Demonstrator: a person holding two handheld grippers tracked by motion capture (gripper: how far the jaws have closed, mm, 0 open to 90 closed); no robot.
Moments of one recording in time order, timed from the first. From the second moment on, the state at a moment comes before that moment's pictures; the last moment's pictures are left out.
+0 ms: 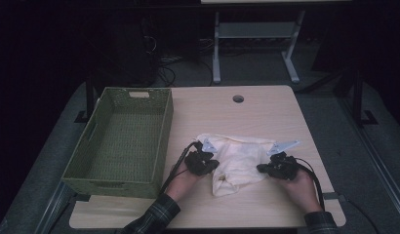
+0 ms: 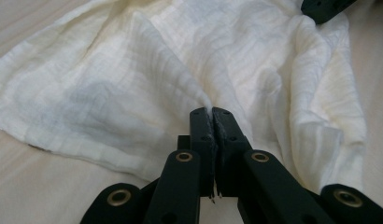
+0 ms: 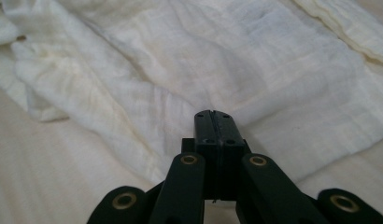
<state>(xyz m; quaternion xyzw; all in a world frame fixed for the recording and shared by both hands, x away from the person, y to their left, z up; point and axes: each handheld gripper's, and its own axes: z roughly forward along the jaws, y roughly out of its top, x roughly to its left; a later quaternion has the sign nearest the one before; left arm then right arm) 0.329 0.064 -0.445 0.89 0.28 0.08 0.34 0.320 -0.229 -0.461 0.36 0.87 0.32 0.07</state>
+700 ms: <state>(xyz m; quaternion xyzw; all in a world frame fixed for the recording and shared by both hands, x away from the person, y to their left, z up) 0.314 0.085 -0.449 0.89 0.28 0.09 0.35 0.345 -0.207 -0.442 0.33 0.86 0.37 0.11</state>
